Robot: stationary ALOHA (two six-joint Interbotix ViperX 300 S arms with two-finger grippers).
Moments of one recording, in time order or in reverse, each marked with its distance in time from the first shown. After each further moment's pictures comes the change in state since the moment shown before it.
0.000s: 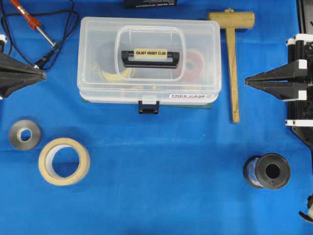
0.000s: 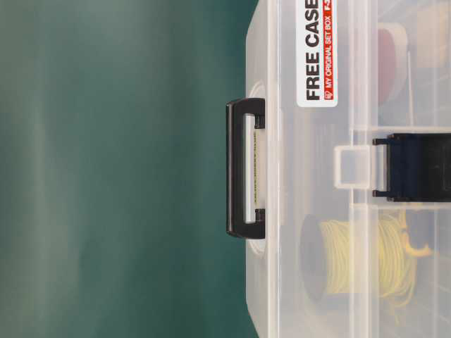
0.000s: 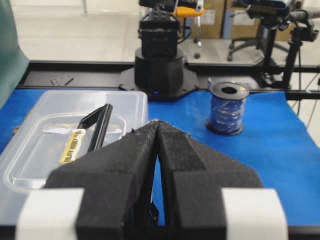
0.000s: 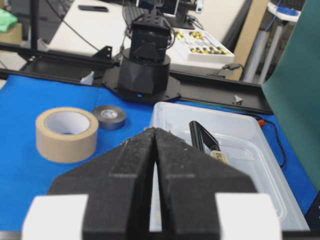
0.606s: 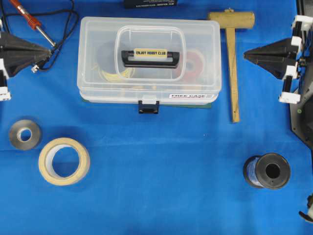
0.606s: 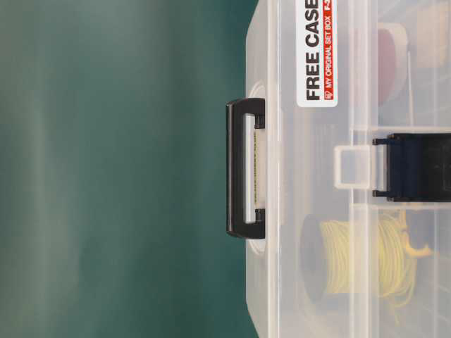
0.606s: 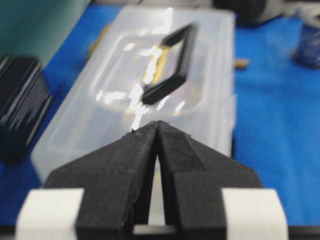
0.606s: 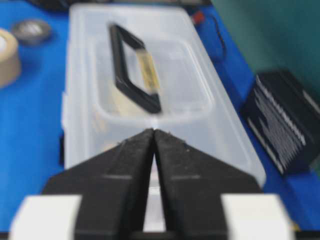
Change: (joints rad) left arm 0.229 0.017 0.003 -0.032 0.241 0.071; right arm -0.247 -0.008 -0.026 0.028 0.322 0.017
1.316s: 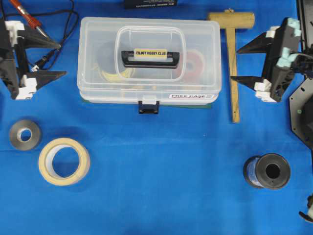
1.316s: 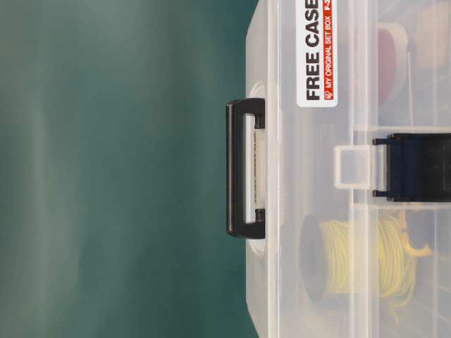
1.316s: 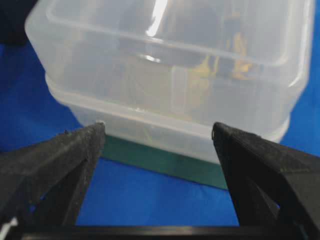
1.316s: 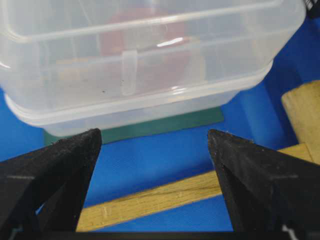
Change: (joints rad) left arm 0.072 0.299 0.038 0.000 -0.040 0.008; right arm -0.089 0.304 0.008 0.002 0.126 -0.002
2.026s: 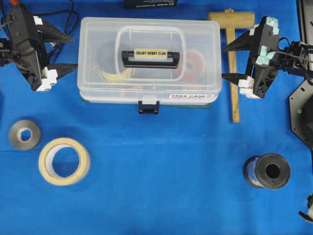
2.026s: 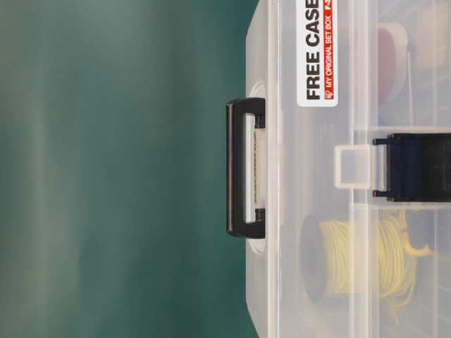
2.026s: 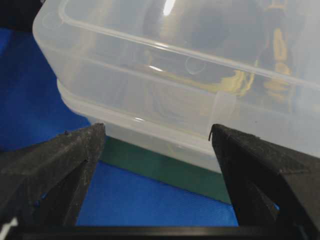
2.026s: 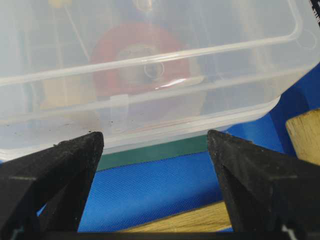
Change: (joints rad) left arm 0.049 0.198 -0.078 0.000 -0.064 0.003; right arm -0.003 0.167 -0.051 -0.008 -0.123 -0.012
